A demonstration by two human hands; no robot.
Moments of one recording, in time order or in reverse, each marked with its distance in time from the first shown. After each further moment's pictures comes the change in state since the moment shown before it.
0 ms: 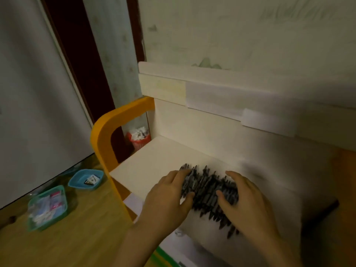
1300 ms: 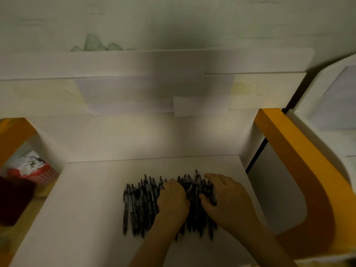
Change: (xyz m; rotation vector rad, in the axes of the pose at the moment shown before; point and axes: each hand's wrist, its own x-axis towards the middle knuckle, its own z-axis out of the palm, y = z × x) left_hand 0.119 0.014 0.161 0.185 -0.706 -0.007; right_hand 0.014 0.023 0.034 -0.204 0.005 0.482
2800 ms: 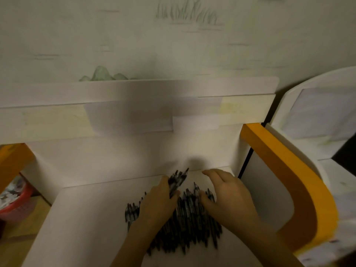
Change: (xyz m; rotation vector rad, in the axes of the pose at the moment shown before) left_hand -0.007 -0.054 -0.066 -0.383 0.161 0.409; right_hand -0.006 -0.048 -0.044 -0.086 0.197 -0.007
